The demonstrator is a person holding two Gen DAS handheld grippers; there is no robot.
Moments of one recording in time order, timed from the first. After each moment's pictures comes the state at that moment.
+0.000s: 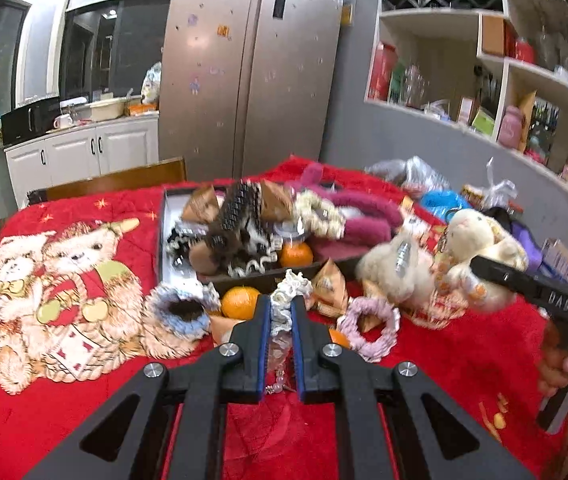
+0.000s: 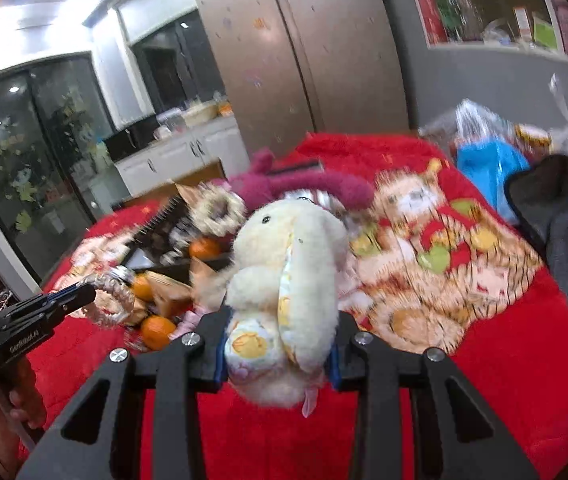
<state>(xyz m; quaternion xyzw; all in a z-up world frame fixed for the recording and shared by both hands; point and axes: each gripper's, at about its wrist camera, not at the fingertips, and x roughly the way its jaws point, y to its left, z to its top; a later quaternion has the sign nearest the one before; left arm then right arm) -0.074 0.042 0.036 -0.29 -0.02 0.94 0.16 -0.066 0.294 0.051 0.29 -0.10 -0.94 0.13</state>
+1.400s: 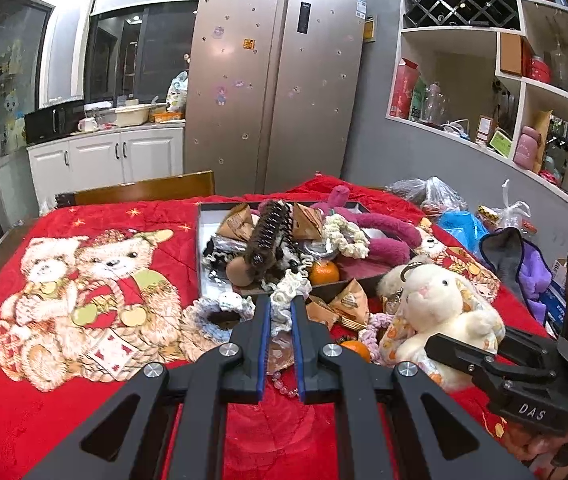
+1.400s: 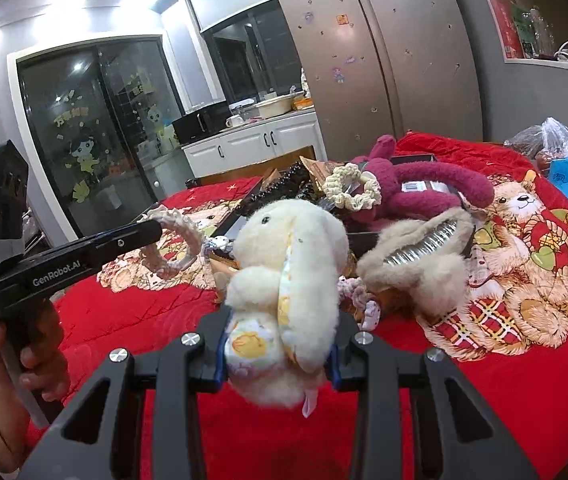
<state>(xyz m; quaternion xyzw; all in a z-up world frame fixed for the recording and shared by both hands) -0.067 0.025 0.055 -0.28 -0.03 0.95 0.11 -0.049 0.207 0.036 0.29 -0.07 -0.93 0.23</state>
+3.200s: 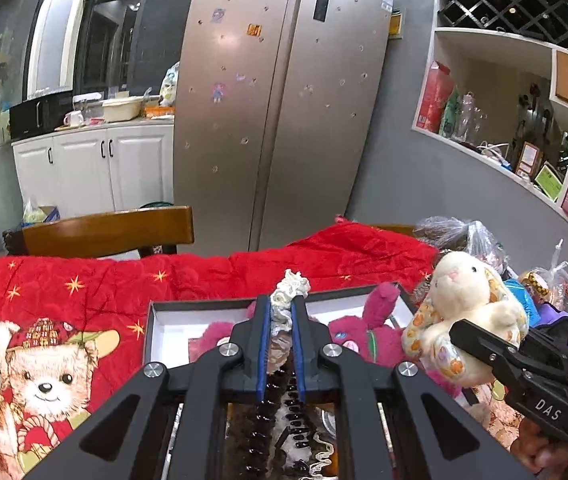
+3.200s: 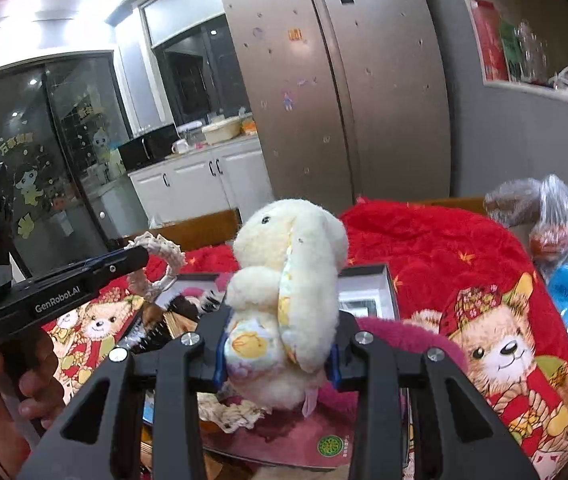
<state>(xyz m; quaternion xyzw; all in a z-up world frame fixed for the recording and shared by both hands) -0.273 0.055 0.068 -0.30 -0.05 0.95 0.12 -0.274 0.252 0.075 0.29 -0.07 -0.94 0.15</state>
